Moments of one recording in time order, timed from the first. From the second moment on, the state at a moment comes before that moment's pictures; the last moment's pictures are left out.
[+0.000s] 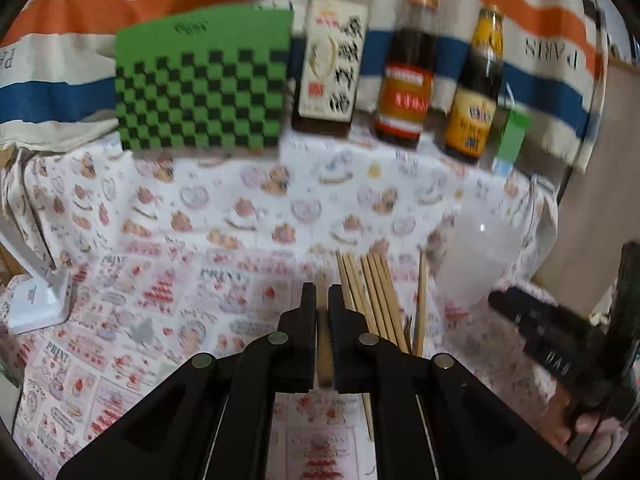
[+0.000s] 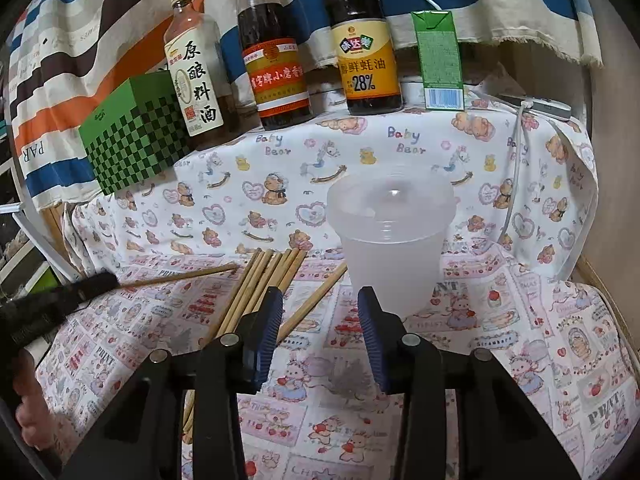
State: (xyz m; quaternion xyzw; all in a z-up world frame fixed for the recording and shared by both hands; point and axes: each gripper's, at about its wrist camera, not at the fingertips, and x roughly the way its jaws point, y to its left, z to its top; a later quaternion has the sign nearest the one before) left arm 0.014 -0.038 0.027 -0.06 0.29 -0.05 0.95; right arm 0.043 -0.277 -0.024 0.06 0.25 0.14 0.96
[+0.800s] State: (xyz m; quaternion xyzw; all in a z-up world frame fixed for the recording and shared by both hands) left arm -0.011 -0.014 0.043 -0.09 0.17 0.02 0.98; right arm 0.036 -0.210 -0.066 0.02 0.38 0.24 0.89
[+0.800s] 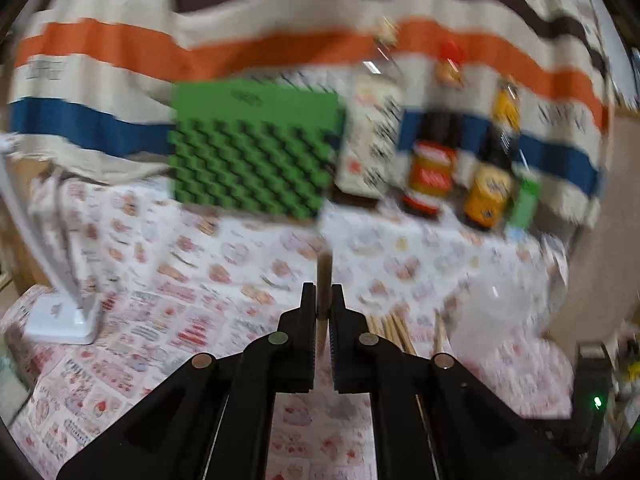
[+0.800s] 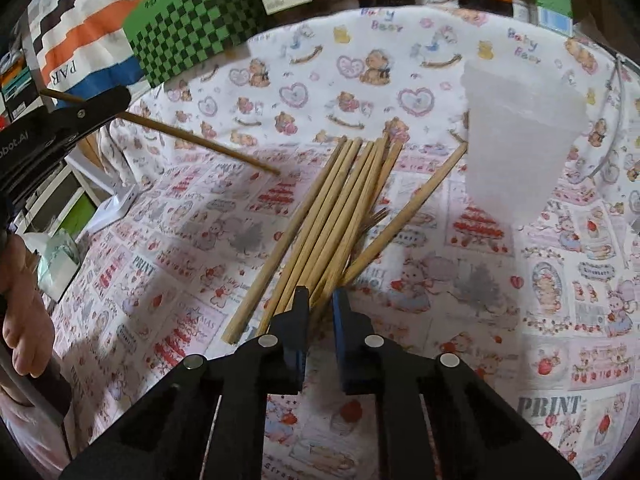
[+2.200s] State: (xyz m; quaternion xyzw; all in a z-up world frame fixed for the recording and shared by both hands) left arm -0.008 0.011 0.044 -0.12 0.16 0.05 0.98; right arm 0.013 -0.262 -0.014 0.04 0.21 0.15 0.96
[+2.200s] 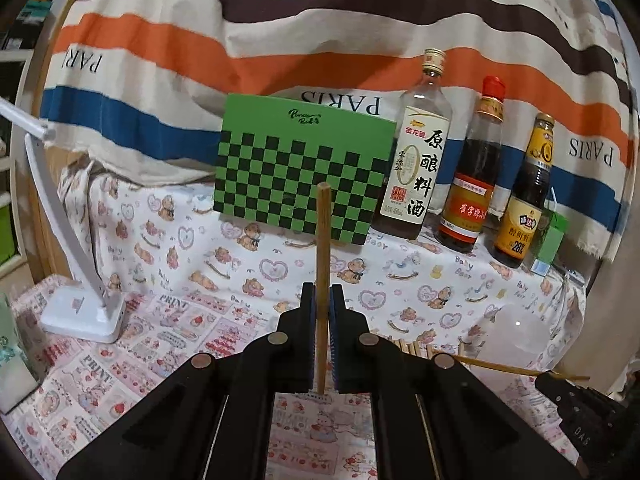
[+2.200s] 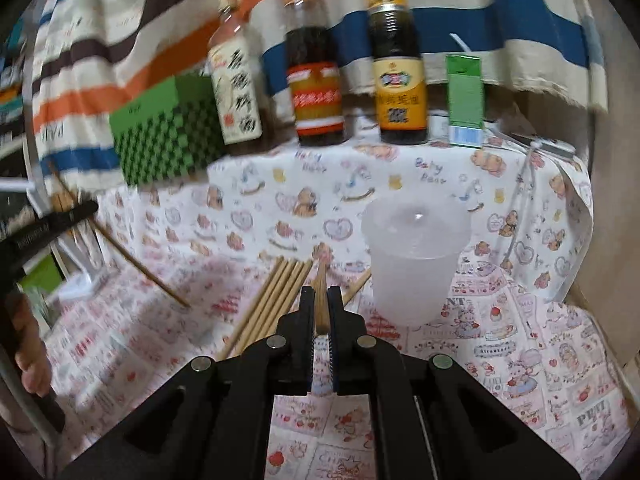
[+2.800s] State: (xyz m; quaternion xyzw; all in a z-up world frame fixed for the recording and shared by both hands) left arm -0.011 0.014 0.047 -0.14 0.15 0.00 0.98; right arm 0.001 -0.281 0.003 0.07 0.17 0.15 0.97
